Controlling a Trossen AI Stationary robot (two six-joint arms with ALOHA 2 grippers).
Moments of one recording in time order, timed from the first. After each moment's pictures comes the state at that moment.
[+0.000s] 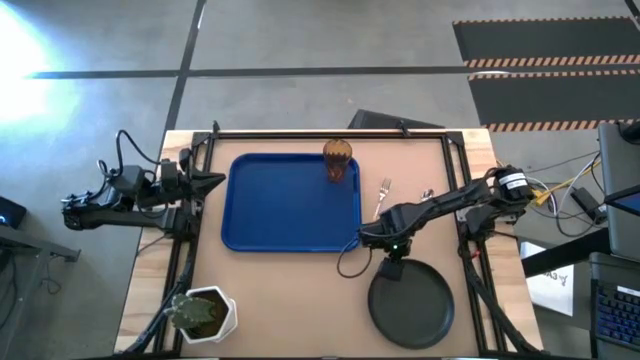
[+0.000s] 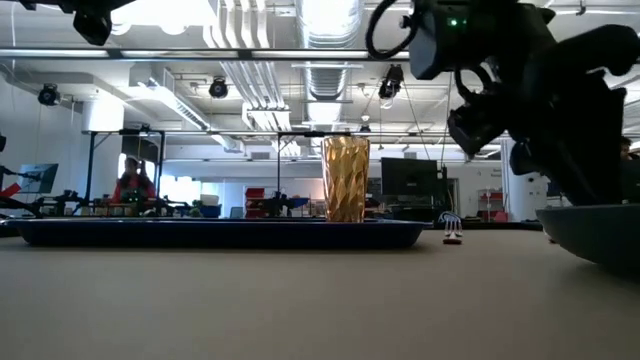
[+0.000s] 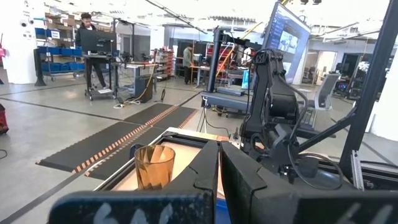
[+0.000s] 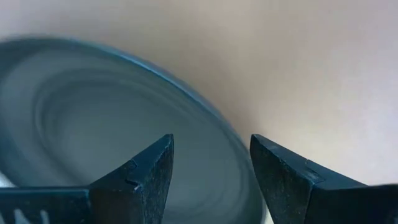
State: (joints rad) left arm -0.01 0.22 0.57 -0.29 -0.27 -0.08; right arm 0.17 1.70 1.05 -0.96 -0.40 0.56
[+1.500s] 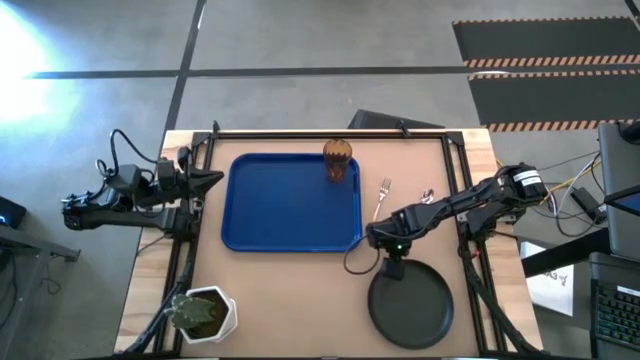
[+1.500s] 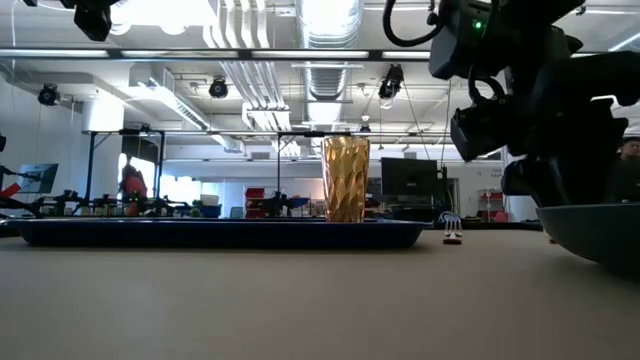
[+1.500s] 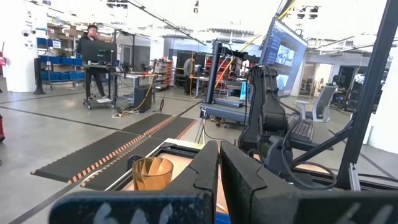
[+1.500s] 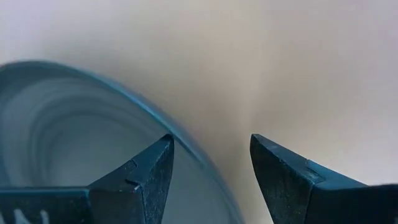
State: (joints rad) left arm -0.01 0.22 0.57 -0.24 -0.27 -0.07; right arm 0.17 1.60 0.84 -0.61 -0.36 0.53
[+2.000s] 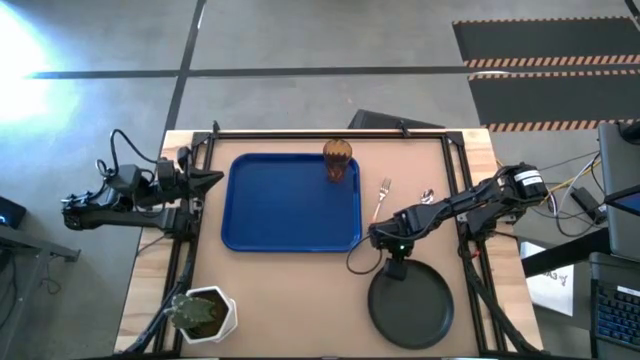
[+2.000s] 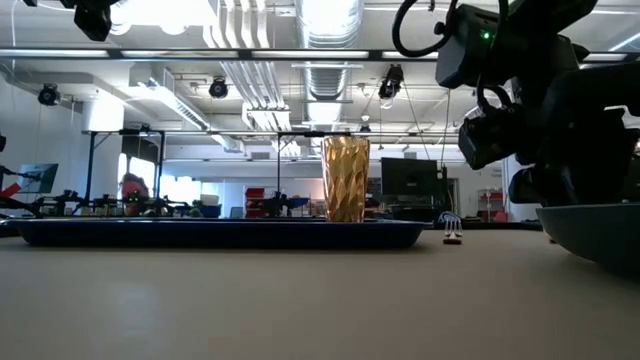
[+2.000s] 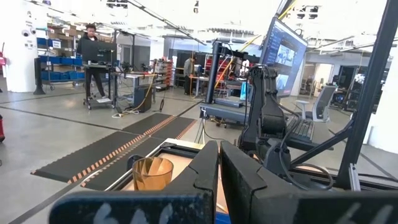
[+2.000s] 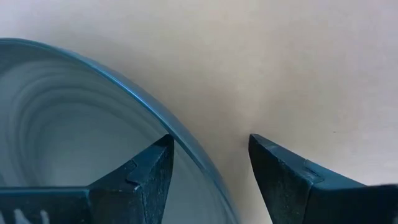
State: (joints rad) left arm -0.01 0.22 0.57 -0.24 -0.27 -0.07; right arm 0.17 1.60 0.79 -0.58 -0.37 0.52
